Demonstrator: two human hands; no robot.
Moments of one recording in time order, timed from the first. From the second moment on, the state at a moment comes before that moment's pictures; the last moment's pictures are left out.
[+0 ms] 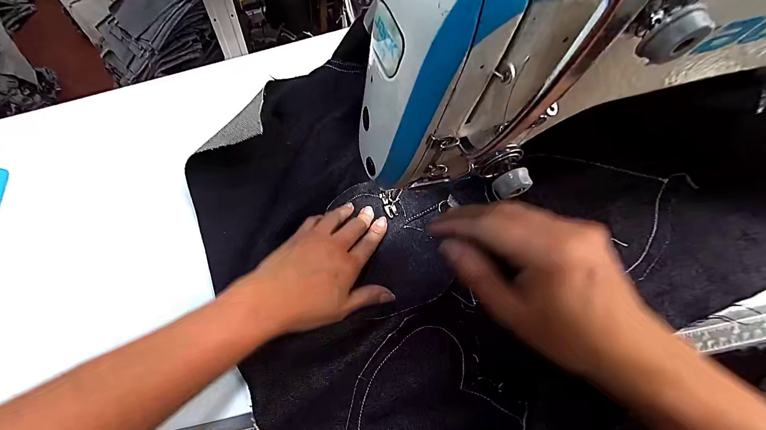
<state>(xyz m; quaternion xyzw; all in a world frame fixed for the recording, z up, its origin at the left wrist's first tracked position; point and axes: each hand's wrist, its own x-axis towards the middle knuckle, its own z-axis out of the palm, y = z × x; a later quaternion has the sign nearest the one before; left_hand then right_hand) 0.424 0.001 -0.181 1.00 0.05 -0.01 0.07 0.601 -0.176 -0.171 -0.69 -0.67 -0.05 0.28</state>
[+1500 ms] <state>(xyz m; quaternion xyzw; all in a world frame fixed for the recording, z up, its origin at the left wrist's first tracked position) 0.425 0.059 -0.213 0.99 -0.06 0.12 0.04 0.582 -0.157 -0.232 -0.69 -0.65 -0.04 0.30</state>
